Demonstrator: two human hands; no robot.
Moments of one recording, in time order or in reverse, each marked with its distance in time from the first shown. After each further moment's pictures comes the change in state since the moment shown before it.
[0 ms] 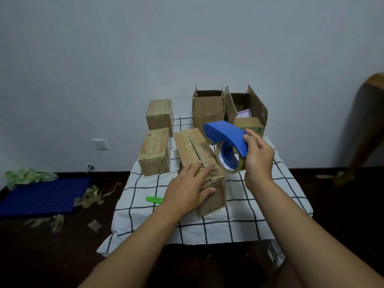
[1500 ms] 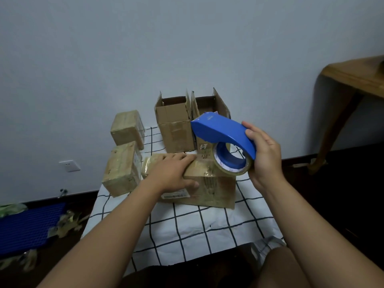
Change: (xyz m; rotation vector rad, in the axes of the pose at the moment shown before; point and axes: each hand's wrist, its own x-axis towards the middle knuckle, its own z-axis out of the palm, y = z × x) left_hand 0.113 0.015 -0.004 0.222 -0.201 0.203; right_hand 0.037 -0.055 -0.079 0.162 -0.122 -0.056
